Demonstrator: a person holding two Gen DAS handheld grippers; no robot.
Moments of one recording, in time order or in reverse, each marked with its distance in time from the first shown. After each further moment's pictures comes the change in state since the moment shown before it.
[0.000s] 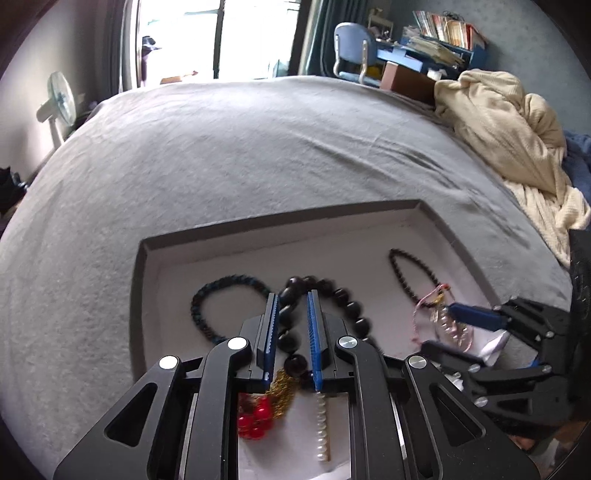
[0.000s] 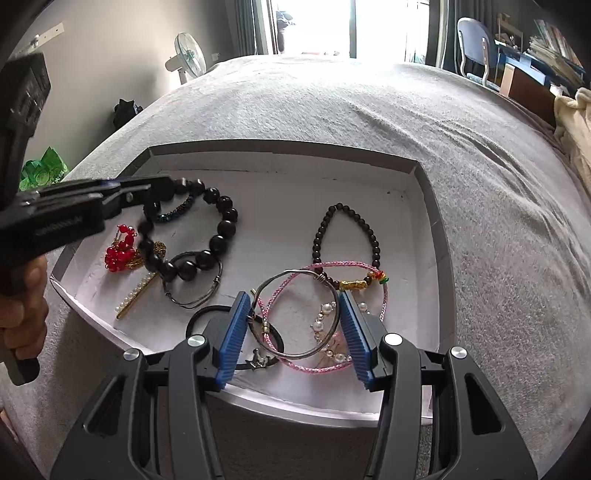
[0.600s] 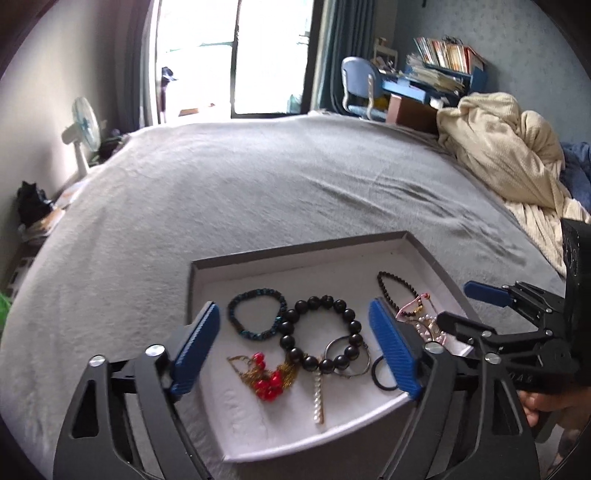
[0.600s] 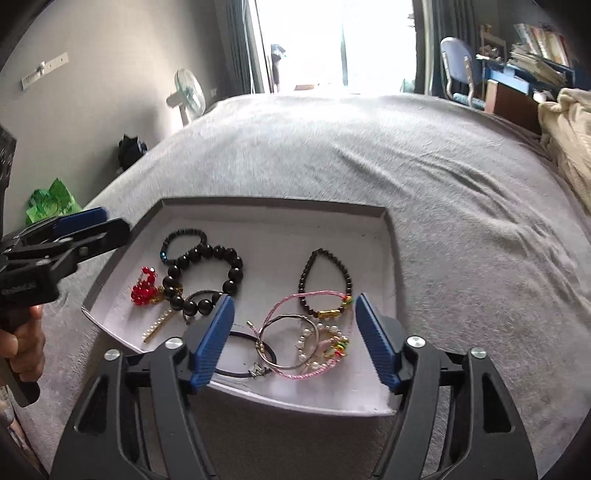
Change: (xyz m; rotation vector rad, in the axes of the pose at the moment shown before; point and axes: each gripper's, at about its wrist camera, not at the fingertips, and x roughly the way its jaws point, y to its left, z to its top) left arm -0.079 -0.007 -0.012 -0.009 -0.149 0.083; right arm -0.060 -0.015 -0.003 0.060 -0.169 0.017
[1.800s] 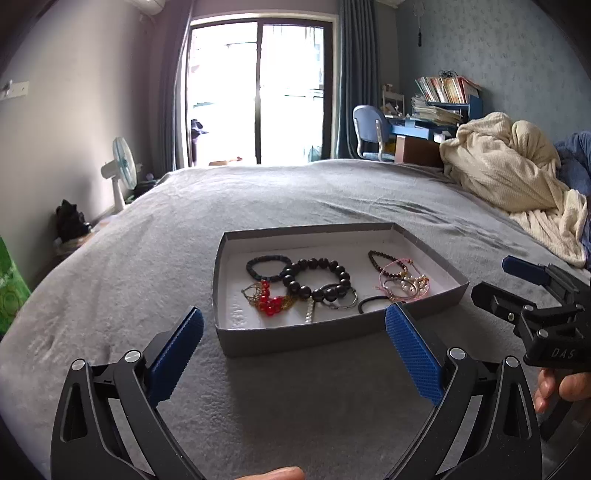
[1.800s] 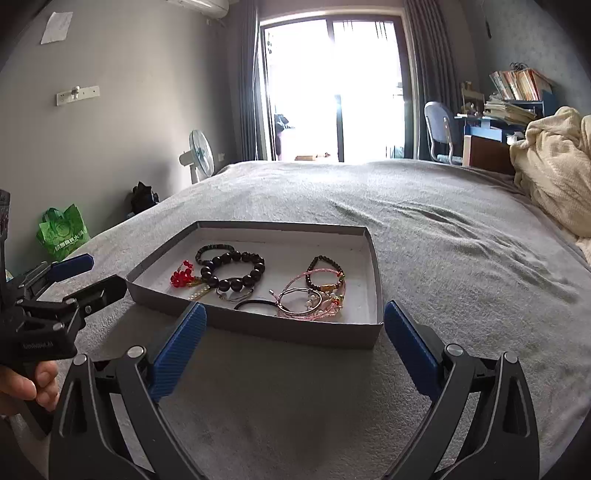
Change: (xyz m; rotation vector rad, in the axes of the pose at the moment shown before) left arm -0.067 -0.035 -0.107 0.017 -0.238 0.112; right arm -0.078 0.021 -0.089 -0.050 -0.307 -0.029
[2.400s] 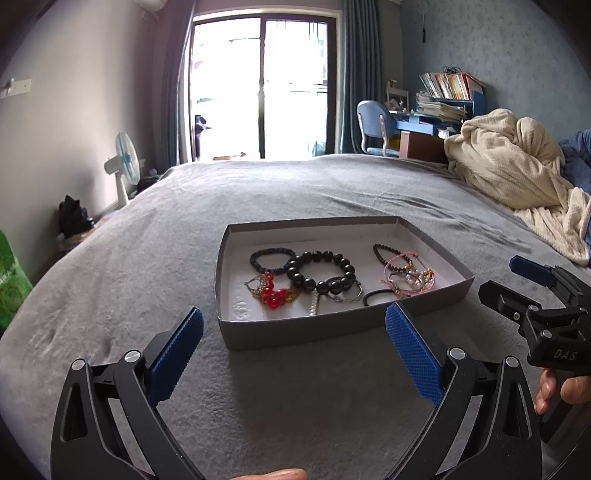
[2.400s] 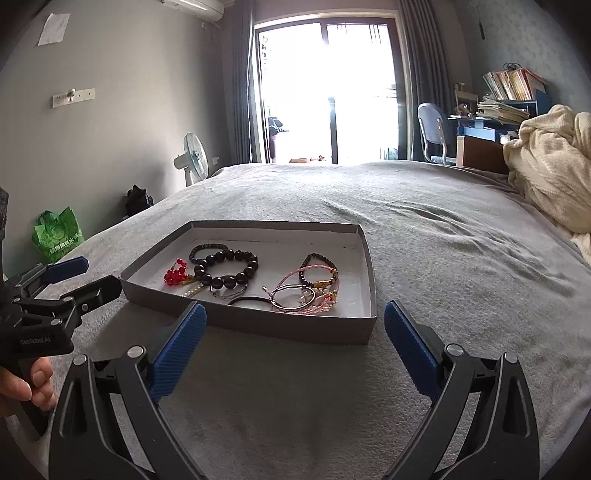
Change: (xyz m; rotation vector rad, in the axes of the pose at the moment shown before) left arm 0.005 0.001 -0.004 0.002 0.019 0.014; right arm 0.001 -0.002 -0.006 0.009 0.001 -0.016
